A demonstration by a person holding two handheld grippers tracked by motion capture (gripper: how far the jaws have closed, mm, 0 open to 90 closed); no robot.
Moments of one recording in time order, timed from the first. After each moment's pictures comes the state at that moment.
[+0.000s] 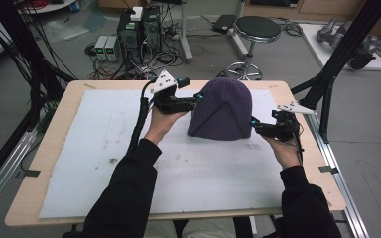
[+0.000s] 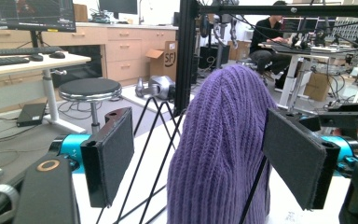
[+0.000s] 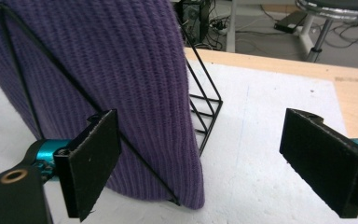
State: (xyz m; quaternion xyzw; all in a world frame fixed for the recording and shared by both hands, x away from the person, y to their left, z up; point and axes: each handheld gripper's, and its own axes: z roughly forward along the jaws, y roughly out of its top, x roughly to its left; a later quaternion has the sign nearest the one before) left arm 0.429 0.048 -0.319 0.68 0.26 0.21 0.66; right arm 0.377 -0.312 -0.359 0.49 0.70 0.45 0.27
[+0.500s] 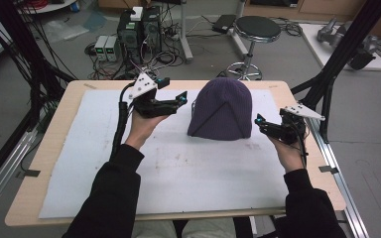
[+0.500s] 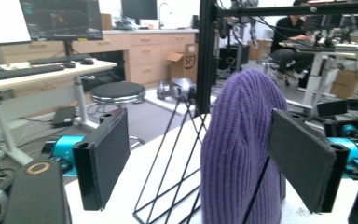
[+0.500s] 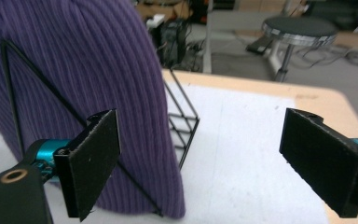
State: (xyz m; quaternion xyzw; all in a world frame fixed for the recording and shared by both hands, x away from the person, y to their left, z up) left arm 0.398 0.096 -0.307 0.66 0.27 0.27 0.65; right arm 0.362 -0.316 -0.349 0.50 0.66 0.46 0.33
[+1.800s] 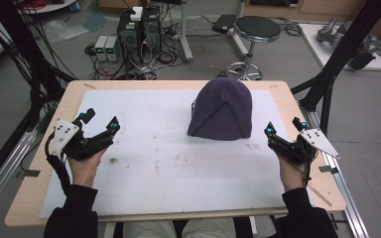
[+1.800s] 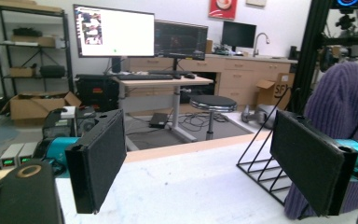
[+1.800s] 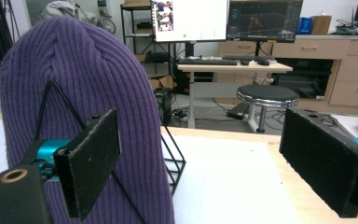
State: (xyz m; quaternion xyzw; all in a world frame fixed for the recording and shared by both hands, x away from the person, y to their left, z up) left arm 0.293 0.232 -0.360 0.55 0.40 0.39 0.62; right arm 0.306 -0.326 -0.372 0.45 0.56 0.55 0.43
